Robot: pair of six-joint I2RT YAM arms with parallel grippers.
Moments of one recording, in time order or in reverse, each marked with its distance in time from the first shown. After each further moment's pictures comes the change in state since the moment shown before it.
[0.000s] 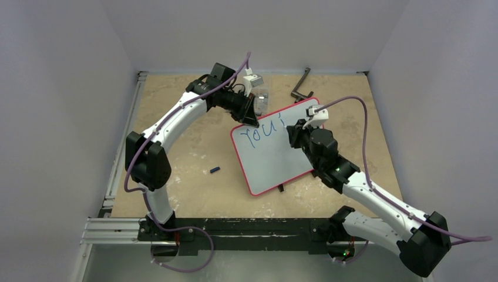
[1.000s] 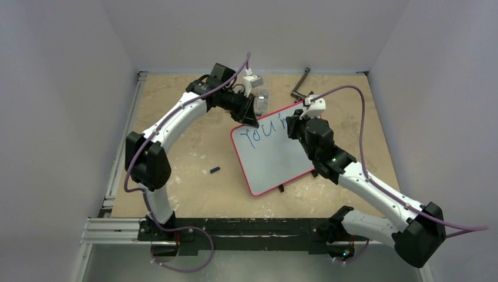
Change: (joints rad) left arm -0.001 -0.002 -0.004 -0.003 -0.010 0.000; right arm 0.000 0.088 0.112 -0.026 0.052 -0.020
